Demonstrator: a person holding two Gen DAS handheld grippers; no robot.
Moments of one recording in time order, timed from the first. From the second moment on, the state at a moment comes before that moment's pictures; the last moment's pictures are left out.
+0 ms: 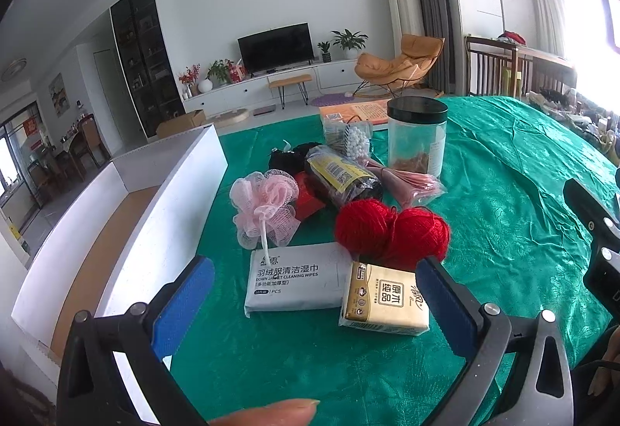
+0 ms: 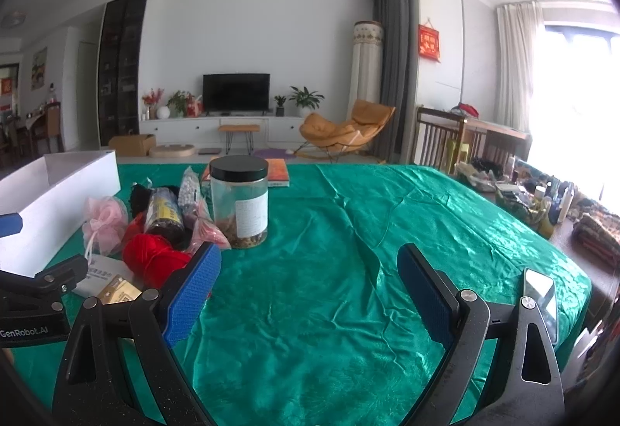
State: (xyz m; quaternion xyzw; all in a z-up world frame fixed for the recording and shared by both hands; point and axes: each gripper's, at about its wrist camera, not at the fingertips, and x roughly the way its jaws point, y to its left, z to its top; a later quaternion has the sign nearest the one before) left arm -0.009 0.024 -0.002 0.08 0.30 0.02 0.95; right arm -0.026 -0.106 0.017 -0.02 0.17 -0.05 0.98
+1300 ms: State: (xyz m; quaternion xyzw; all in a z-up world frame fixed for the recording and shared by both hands) left arm -0.009 0.024 -0.024 0.10 0.33 0.03 0.94; right arm -0.023 -0.108 0.009 0.00 0.19 0.00 0.98
